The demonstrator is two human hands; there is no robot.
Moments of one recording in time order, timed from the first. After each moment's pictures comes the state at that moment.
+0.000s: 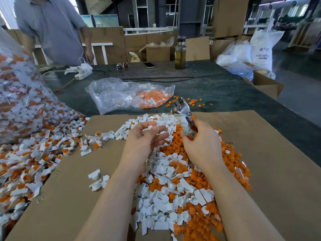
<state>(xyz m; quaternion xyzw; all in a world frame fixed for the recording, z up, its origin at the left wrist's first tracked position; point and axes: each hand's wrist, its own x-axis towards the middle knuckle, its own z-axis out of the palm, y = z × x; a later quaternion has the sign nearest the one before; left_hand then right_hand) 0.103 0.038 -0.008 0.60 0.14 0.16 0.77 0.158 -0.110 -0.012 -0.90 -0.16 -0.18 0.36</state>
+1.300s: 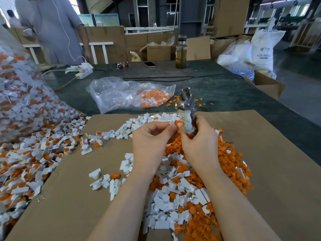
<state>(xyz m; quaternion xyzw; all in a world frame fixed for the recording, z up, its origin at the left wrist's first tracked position) 0.096 0.005 0.005 0.63 0.12 0.26 0.72 0.146 -0.100 -0.011 -0.81 -0.19 -0.22 0.51</state>
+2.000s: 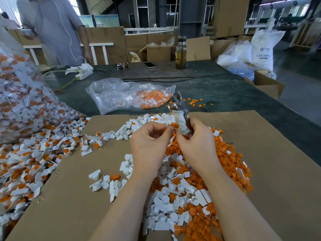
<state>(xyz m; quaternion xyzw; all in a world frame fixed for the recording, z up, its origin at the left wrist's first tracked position) 0.101 0.007 -0.005 0.70 0.16 0.33 0.62 0.147 -0.100 -0.007 -0.82 -0.21 -0.16 0.50</state>
